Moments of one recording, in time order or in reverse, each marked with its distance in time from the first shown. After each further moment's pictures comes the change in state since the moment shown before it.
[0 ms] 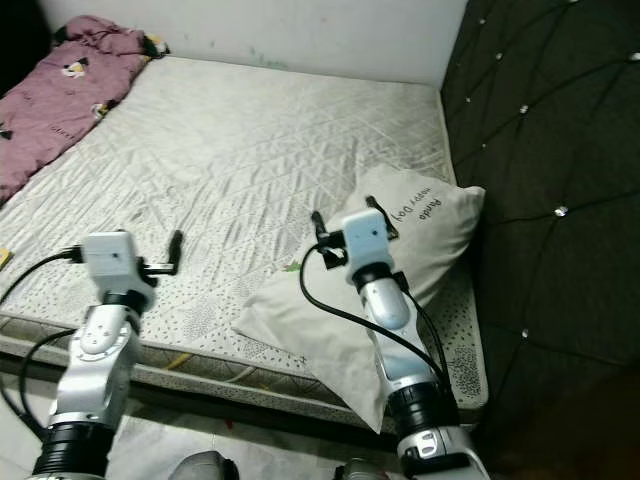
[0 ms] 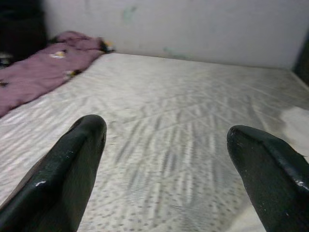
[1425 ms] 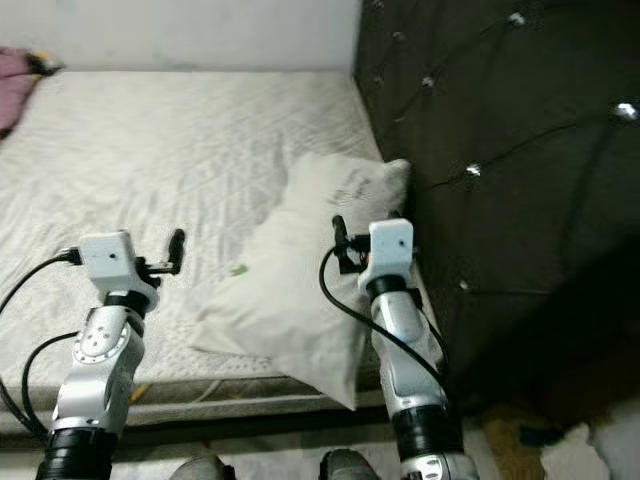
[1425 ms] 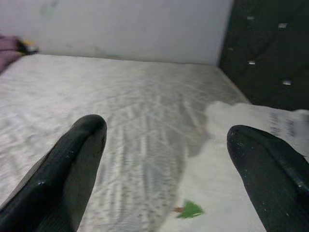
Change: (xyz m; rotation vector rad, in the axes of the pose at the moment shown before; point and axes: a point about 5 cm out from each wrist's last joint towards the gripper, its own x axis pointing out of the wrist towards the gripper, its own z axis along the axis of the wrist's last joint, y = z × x) left arm -0.005 -0.012 0.004 -0.060 -0.005 -0.051; right arm -0.020 -0.011 -0.006 0.134 0.050 -0.116
